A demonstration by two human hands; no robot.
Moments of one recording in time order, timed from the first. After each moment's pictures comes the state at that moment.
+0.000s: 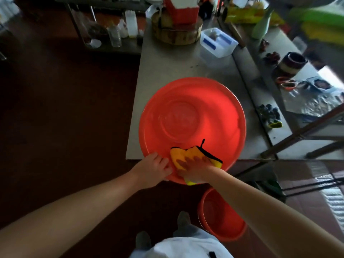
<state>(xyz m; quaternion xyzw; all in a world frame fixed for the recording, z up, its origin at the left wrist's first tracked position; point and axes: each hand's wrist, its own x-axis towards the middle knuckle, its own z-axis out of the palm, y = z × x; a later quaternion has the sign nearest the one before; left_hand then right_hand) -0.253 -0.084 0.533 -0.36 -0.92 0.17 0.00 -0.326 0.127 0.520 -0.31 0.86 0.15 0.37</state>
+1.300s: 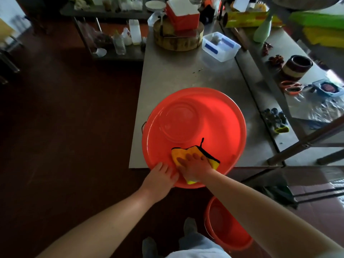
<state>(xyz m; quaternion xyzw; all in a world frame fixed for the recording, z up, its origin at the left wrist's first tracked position) -0.261 -0.052 0.511 -0.24 -0.96 0.14 -0.04 -0.365 0.113 0.492 -0.25 0.92 0.07 0.29</state>
